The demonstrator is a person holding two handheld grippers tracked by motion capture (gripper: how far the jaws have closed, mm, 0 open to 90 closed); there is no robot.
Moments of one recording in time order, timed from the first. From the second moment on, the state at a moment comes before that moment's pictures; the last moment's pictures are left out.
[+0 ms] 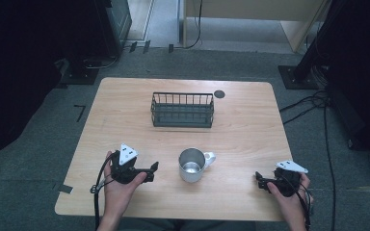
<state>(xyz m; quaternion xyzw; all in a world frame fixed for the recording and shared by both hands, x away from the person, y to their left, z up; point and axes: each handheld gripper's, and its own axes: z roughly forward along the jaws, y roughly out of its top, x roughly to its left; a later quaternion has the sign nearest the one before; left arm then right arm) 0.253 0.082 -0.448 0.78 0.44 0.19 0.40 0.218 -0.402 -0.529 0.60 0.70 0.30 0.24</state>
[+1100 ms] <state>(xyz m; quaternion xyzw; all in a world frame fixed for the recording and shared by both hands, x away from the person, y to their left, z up) 0.245 -0.002 -0.452 0.83 0.33 0.12 0.42 0.218 -0.401 -0.529 0.60 0.70 0.30 0.24</state>
